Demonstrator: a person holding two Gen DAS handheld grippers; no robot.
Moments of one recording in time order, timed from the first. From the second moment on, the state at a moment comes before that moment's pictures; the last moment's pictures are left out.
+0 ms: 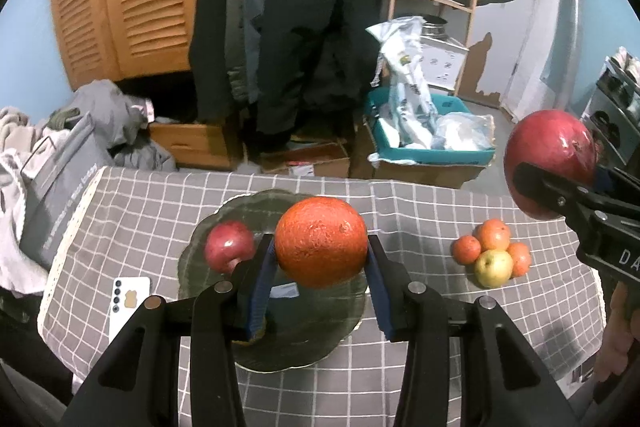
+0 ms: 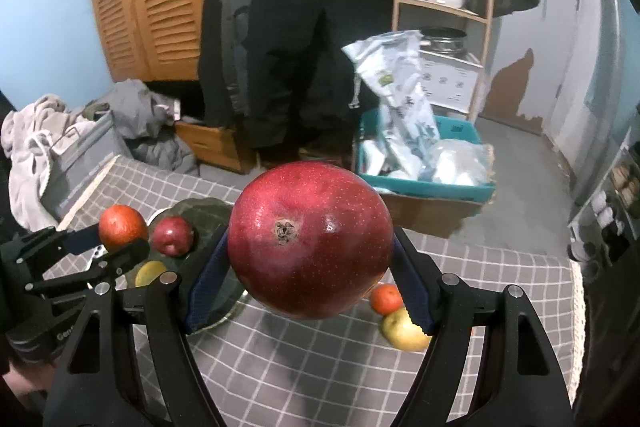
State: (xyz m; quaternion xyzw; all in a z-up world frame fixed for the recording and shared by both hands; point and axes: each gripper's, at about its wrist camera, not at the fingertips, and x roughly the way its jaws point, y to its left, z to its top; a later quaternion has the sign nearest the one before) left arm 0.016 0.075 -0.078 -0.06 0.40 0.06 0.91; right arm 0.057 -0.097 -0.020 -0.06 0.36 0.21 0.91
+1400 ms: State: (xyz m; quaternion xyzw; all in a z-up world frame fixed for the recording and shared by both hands) left arm 0.061 0.152 -0.205 -0.13 0.54 0.09 0.83; right arm 0.114 0.014 -0.137 -0.08 0.48 0.28 0.83
